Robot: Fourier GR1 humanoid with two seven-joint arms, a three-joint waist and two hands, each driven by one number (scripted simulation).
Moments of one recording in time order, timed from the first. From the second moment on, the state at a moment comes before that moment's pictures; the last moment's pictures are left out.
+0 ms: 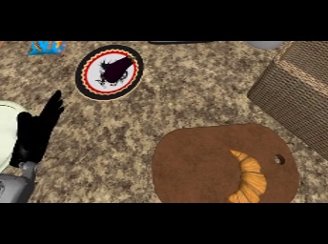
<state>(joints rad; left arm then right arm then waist) -0.15 0.47 -0.19 -1.40 0.19 0.24 0.17 0.35 -0.60 -0.11 -1.92 0.04 0.05 -0.45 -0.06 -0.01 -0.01</state>
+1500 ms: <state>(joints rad) -0.21 0.37 -0.12 -1.38 0.08 0.14 0.21 0.51 -0.49 -0.29 -2.17 0.23 0.47 -0.21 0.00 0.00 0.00</state>
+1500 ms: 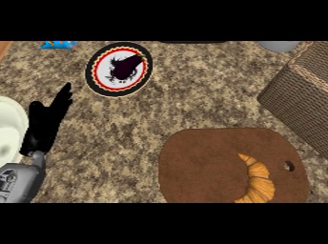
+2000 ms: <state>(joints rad) -0.24 0.33 -0.07 -1.33 0.03 0.11 0.21 0.41 -0.34 -0.15 -2.04 0.45 0.44 -0.25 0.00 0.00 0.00</state>
